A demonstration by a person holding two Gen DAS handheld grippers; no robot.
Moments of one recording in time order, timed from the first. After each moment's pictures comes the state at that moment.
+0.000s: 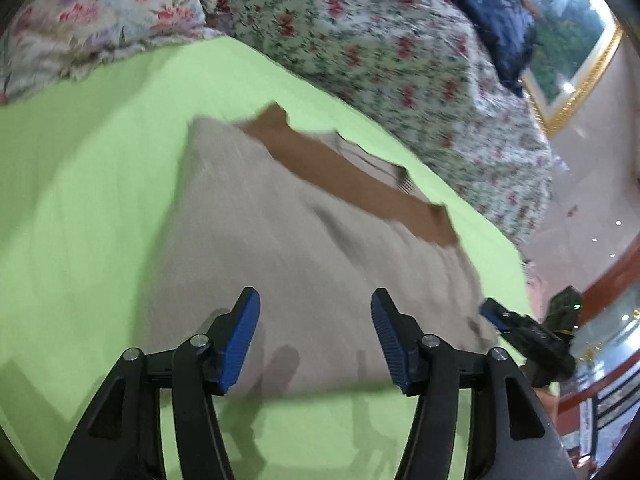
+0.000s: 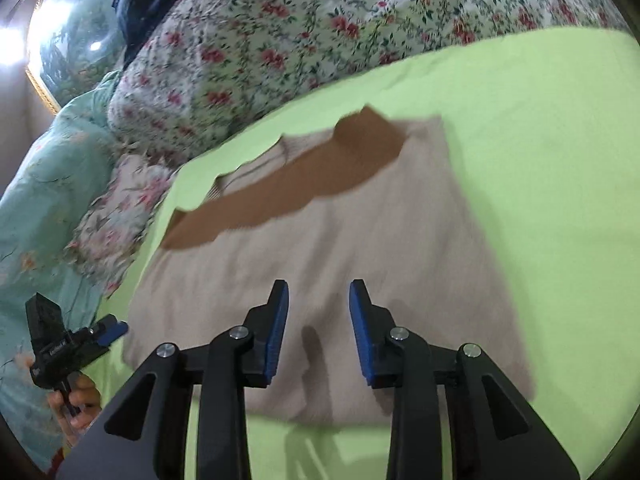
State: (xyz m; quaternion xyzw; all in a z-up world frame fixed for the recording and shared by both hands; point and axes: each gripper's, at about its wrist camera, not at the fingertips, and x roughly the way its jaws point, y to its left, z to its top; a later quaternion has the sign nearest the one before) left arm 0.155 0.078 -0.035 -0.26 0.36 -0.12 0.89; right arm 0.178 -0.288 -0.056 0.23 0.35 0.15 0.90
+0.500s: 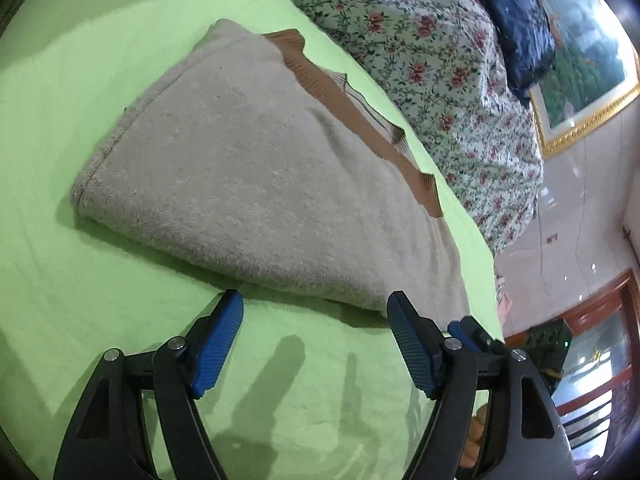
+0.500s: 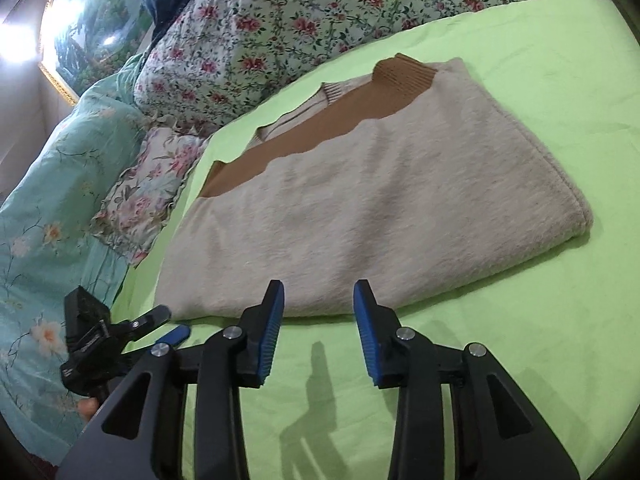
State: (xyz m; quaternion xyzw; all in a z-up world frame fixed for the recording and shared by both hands) left arm 0.123 0.055 -0.090 -0.36 0.39 -0.12 0.84; right arm 0.116 -0.245 -0.072 0.24 0.36 0.19 0.88
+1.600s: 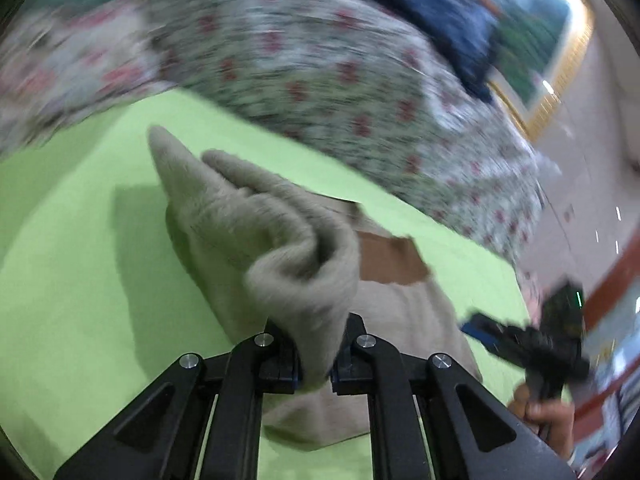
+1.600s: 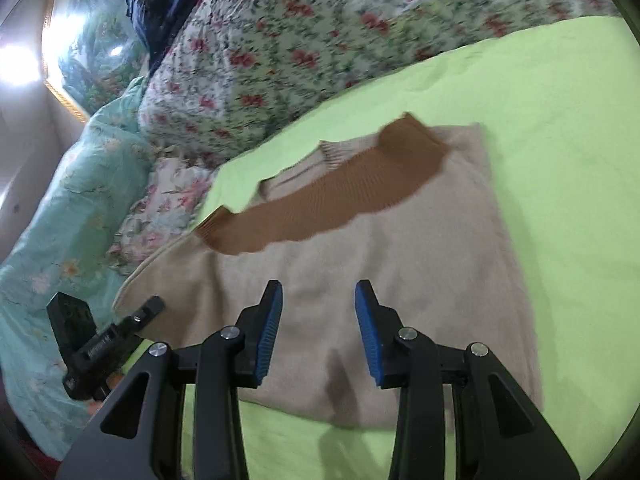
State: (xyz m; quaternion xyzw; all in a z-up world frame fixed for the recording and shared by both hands) left arm 0.183 -0.003 0.011 -0.21 0.29 -0.11 0.93; right arm 0.213 -0.299 -0.026 0.27 0.36 0.24 0.86
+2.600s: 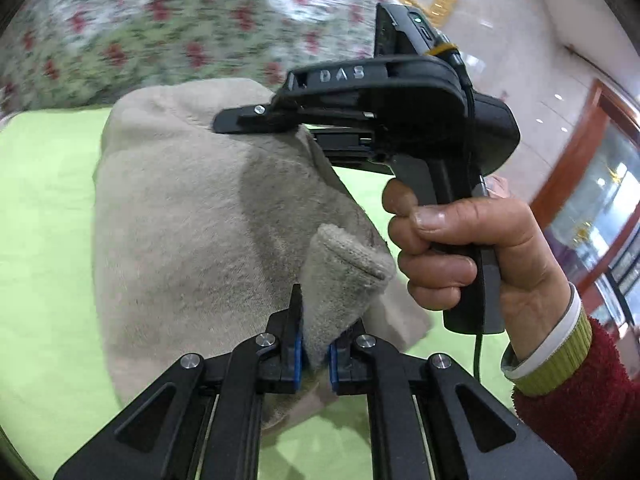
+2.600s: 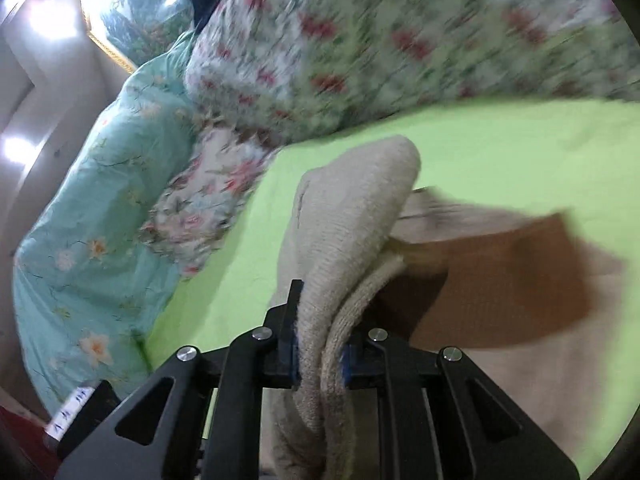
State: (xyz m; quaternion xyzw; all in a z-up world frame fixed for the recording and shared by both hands) left arm 0.213 -0.158 -0.002 -0.08 0.34 -0.28 0.89; right arm 0.323 -0.249 0.019 0.19 0.37 0.34 0.84
